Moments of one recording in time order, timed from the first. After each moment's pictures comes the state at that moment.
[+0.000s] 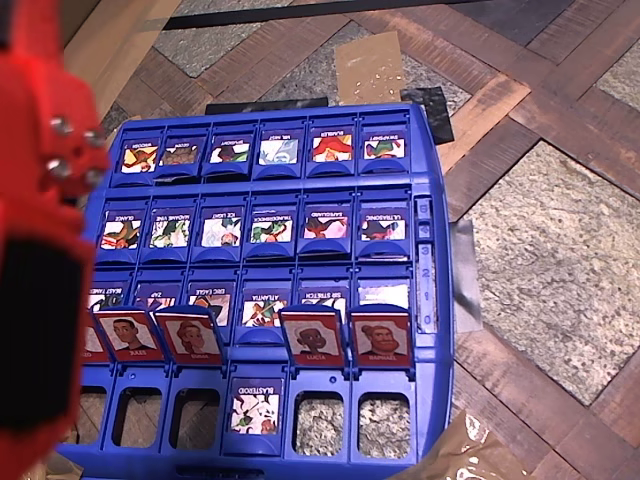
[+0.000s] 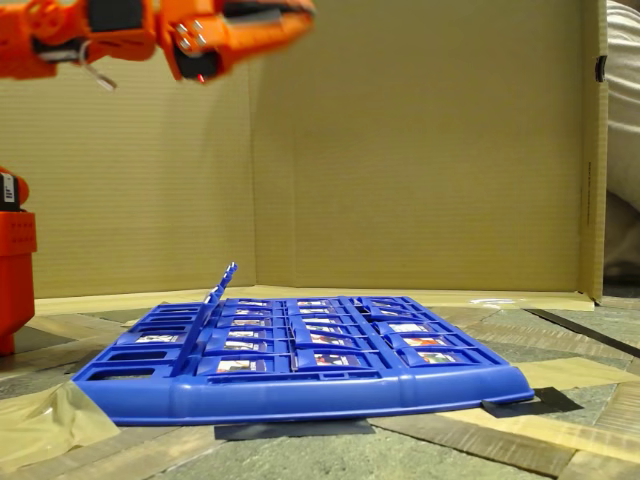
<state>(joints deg) 4.2 158.4 148.4 -9.8 167.1</state>
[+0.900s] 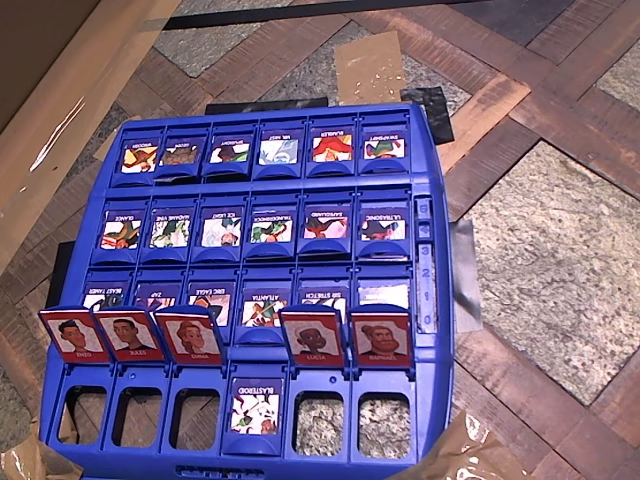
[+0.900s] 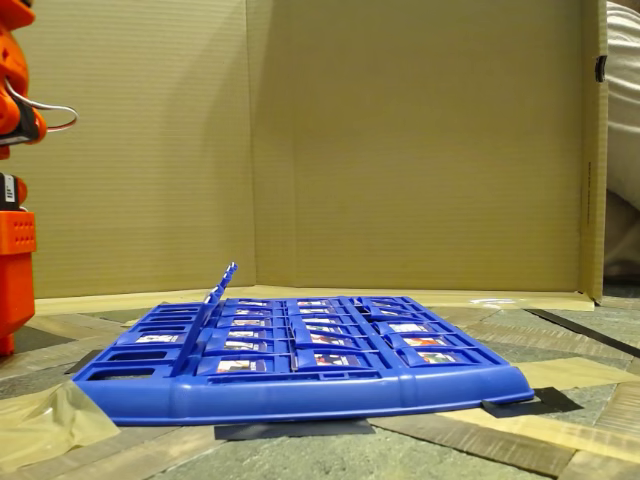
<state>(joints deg) 1.2 186.2 175.8 -98.3 172.5</state>
